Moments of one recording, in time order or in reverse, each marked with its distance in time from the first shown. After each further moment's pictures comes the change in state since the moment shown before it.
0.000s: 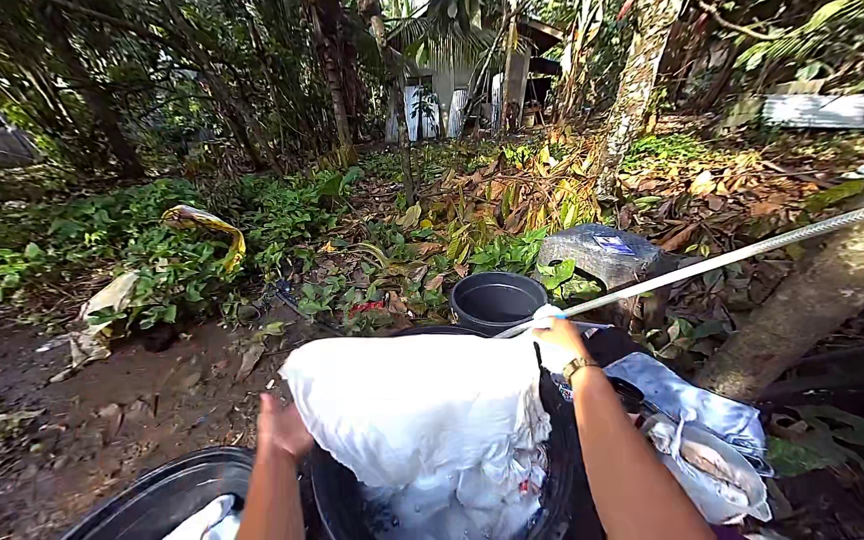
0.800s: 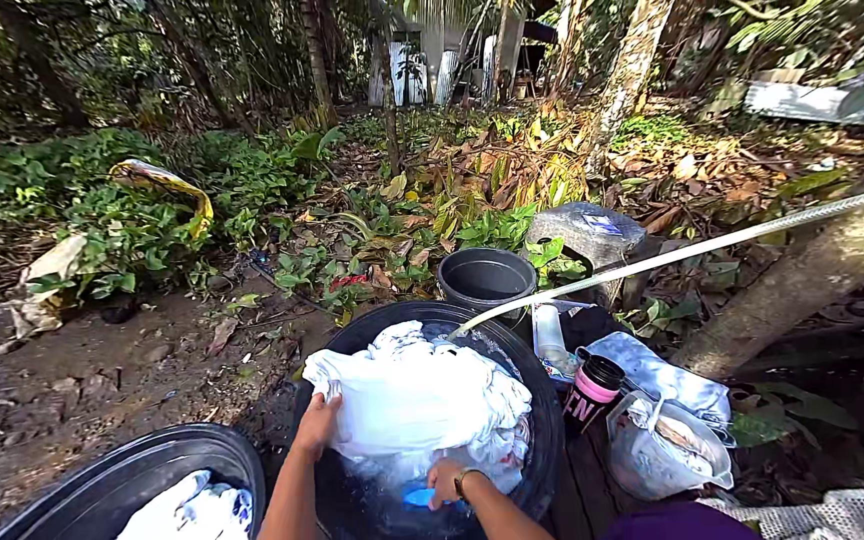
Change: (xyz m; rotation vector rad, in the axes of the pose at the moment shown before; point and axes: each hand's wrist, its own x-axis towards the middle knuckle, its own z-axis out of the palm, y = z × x) left_hand 0.029 -0.089 0.005 0.789 0.045 -0.022; right_hand -0.105 0.096 0.249 -0.510 -1.131 -0.097
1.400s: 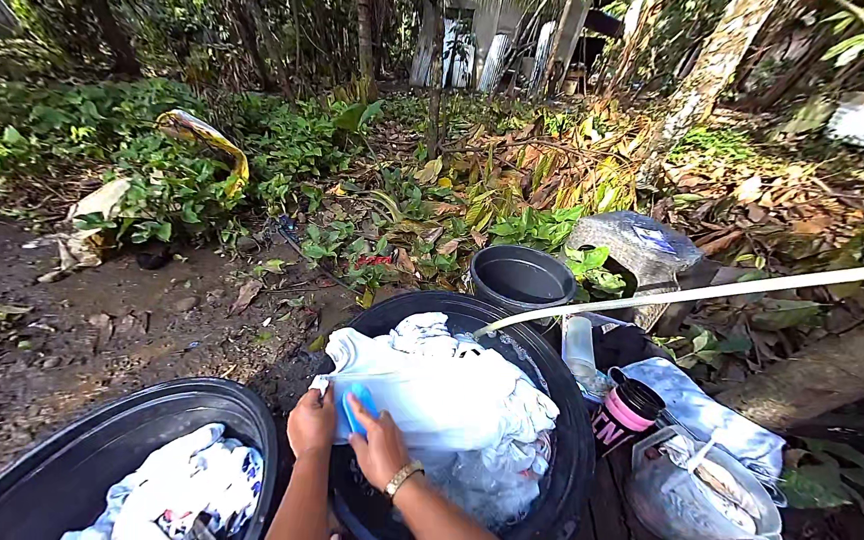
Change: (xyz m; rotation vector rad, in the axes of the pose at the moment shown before) left_hand -0.008 -0.029 -0.017 0.543 0.451 0.113; right_hand -0.006 -0.154 -0.005 0.256 0.571 -0.252
